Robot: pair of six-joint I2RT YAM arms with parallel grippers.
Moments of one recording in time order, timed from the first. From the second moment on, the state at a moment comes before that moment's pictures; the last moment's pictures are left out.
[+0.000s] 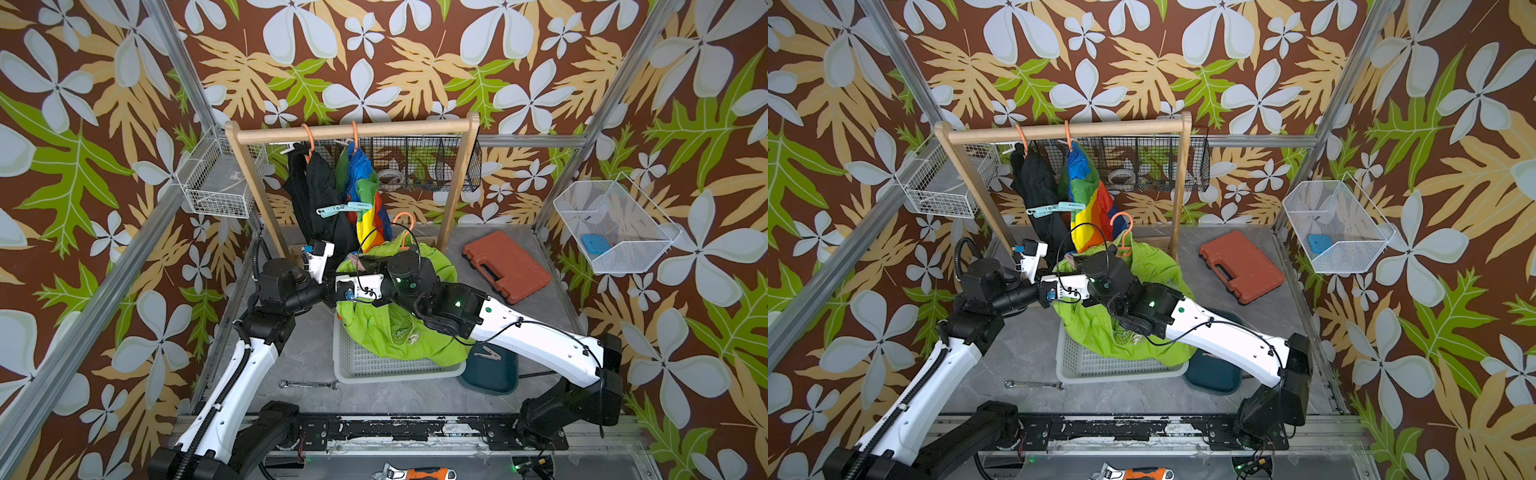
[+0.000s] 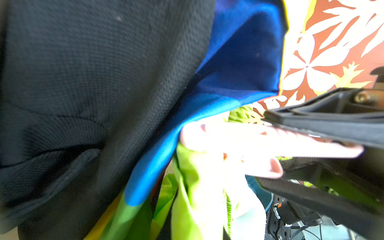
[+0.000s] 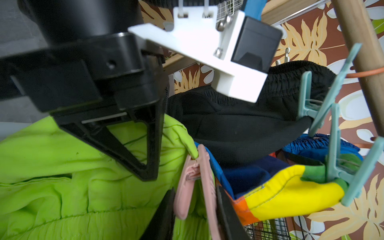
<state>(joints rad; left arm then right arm) -0.16 0.98 0.85 -0.11 0.75 -0.27 1.08 1.60 1.61 -0.35 0.35 -1.04</state>
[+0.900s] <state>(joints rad) -0.16 0.98 0.85 -0.09 0.76 -0.27 1.08 1.55 1.61 -0.38 0.32 -0.97</state>
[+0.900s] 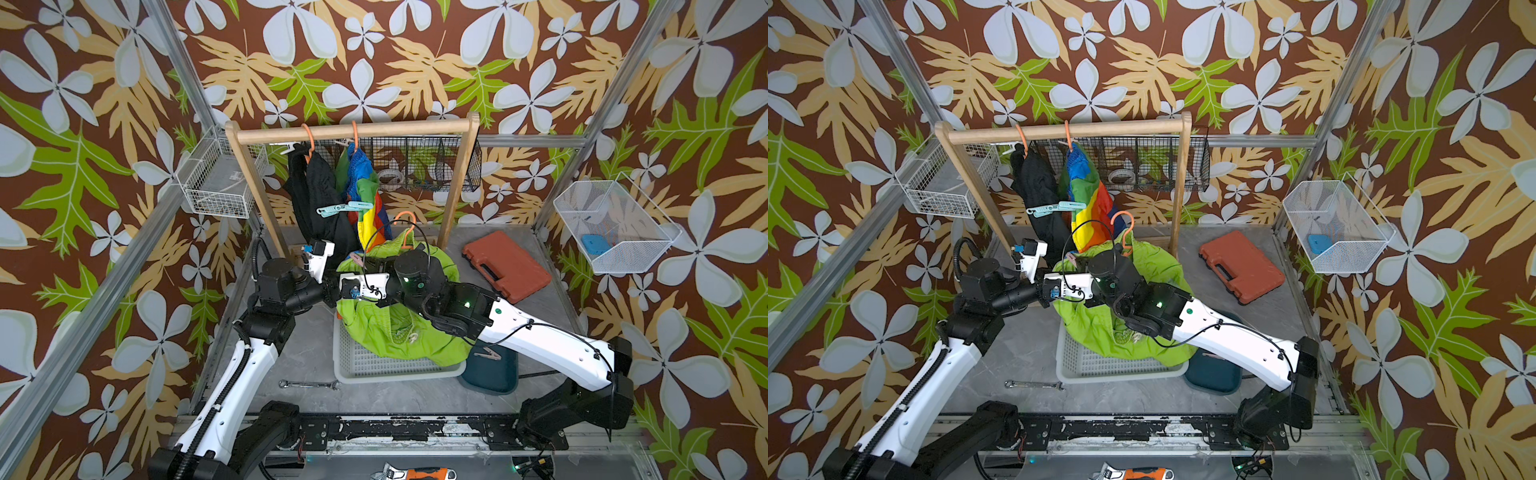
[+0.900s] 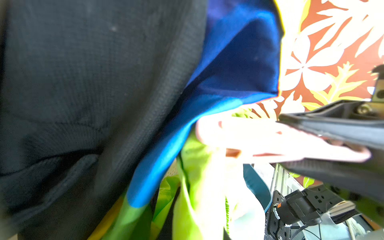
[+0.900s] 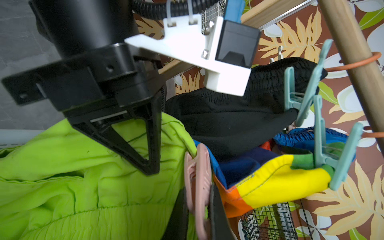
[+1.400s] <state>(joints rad) -0.16 0.98 0.85 -0.11 0.73 -0.27 1.10 1.26 1.41 -0.36 0.31 -0.78</state>
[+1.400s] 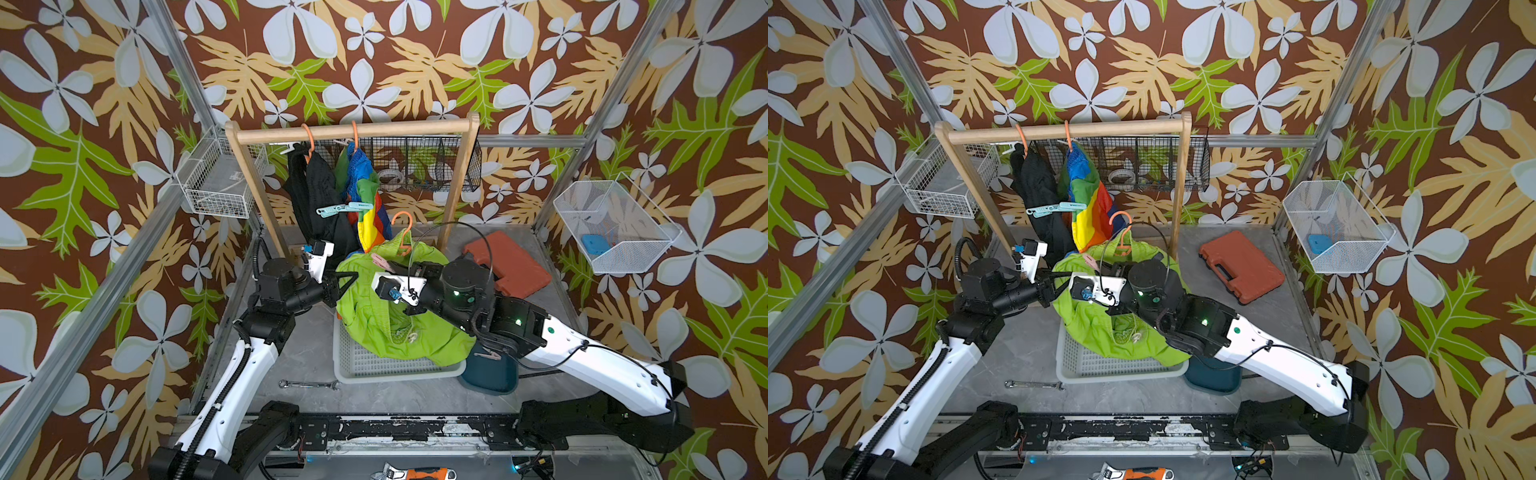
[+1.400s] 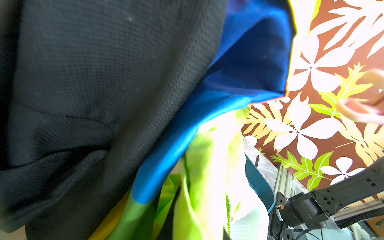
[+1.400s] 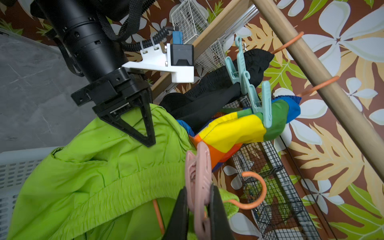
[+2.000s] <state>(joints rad) -0.16 0.96 0.85 -0.13 0.71 -0.26 0.97 0.63 0.72 -0.47 0.74 0.14</state>
